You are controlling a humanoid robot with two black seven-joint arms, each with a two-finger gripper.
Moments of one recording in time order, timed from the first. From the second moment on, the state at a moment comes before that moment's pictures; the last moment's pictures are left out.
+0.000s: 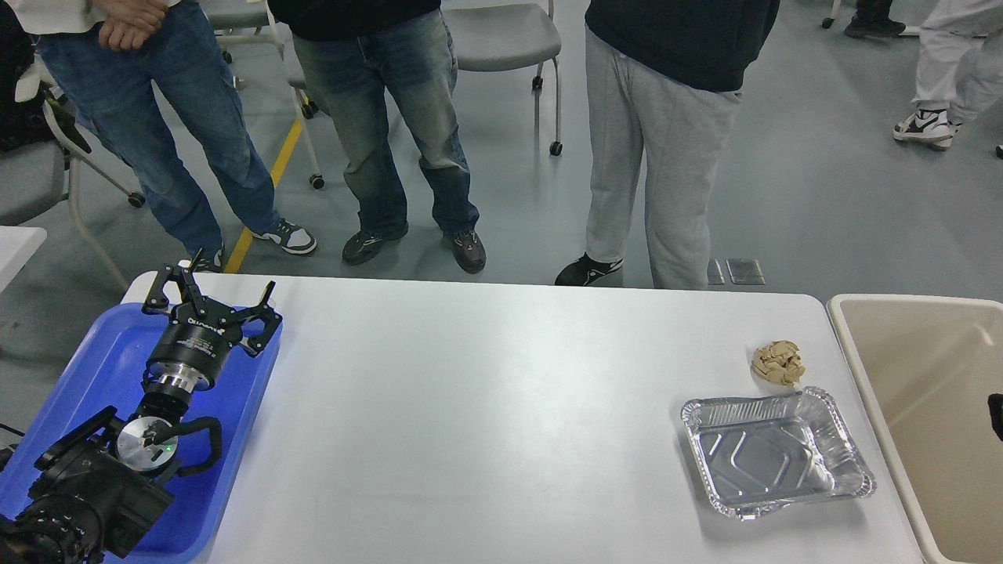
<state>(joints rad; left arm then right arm) -0.58 0.28 -0.93 -0.27 -0.13 -0.79 -0.33 0.75 -0.53 0.22 0.18 0.12 -0.30 -0.12</state>
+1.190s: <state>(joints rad) -0.58 0.28 -0.93 -0.27 -0.13 -0.79 -0.33 0.69 -0.43 0.29 0.15 0.13 -0.31 -0.11</state>
